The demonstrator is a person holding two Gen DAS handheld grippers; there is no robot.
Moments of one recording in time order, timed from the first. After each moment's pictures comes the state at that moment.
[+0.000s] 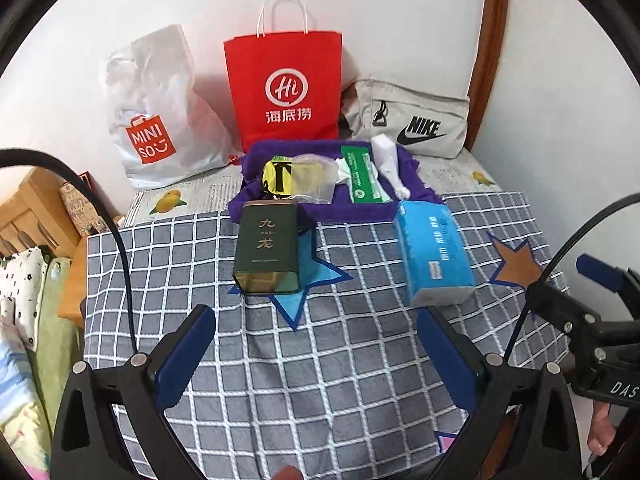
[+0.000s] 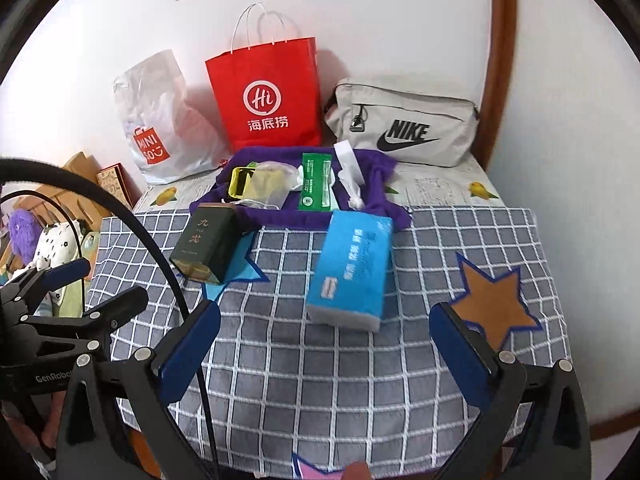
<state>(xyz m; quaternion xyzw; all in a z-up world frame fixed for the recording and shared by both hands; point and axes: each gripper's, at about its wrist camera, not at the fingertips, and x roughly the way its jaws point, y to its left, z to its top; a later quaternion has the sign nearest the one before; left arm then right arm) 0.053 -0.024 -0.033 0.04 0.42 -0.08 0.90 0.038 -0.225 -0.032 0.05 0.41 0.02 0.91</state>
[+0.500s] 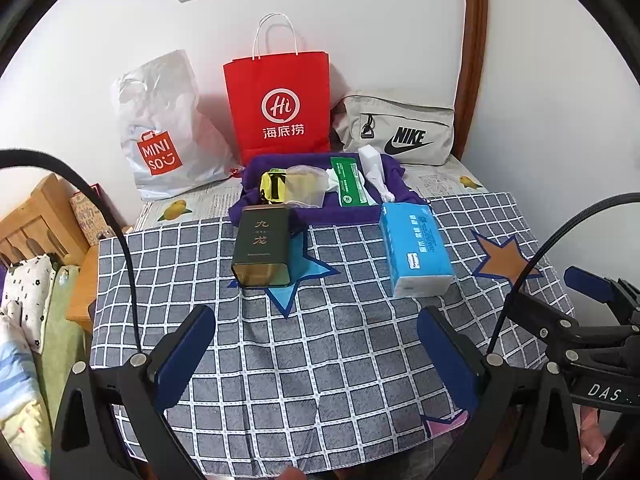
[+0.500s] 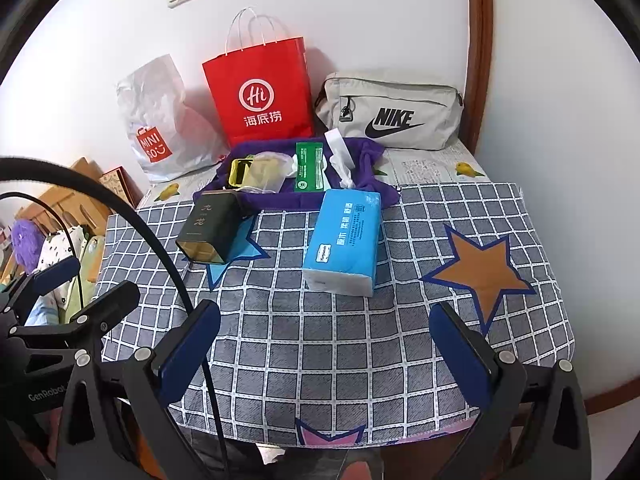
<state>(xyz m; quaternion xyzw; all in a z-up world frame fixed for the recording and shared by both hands) 0.006 -0.036 -0.019 0.05 0.39 -0.07 0.92 -0.005 -0.233 -0.036 0.07 0.41 0.01 0.91</state>
